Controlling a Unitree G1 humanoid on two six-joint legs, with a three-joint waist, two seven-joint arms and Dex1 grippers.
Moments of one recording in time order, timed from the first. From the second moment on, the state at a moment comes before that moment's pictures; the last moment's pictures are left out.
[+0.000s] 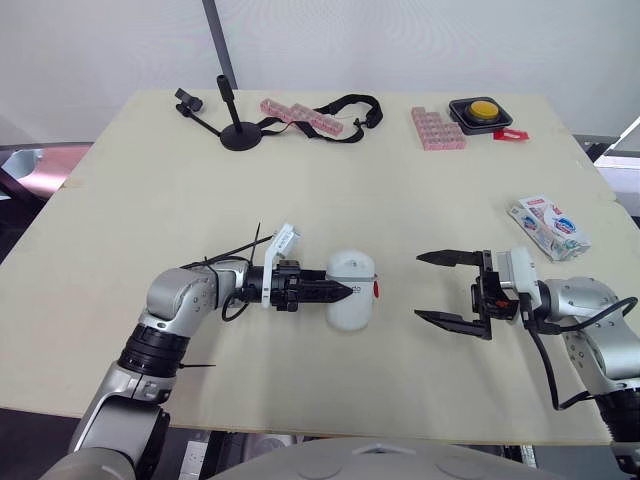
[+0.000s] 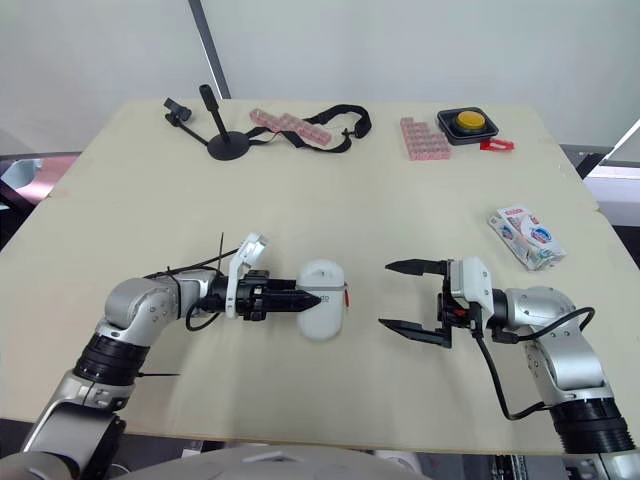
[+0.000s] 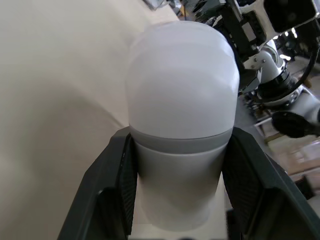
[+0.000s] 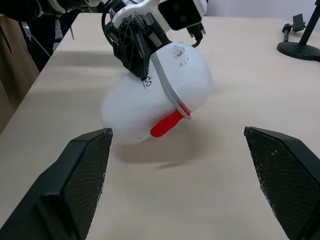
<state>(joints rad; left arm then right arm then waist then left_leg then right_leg) -0.42 0.39 -0.13 -0.05 -0.84 1.18 -0.92 -0.02 -0.63 -0.05 -0.13 0.52 -0.04 1.30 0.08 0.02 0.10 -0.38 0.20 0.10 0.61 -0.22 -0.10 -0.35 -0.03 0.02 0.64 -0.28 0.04</state>
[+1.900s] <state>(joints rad) -0.14 0.52 -0.01 -0.13 -0.46 0.45 -0.80 0.05 -0.52 -0.06 -0.07 0.46 -0.05 1.07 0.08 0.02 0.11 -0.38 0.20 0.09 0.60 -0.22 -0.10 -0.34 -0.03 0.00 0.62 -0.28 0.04</state>
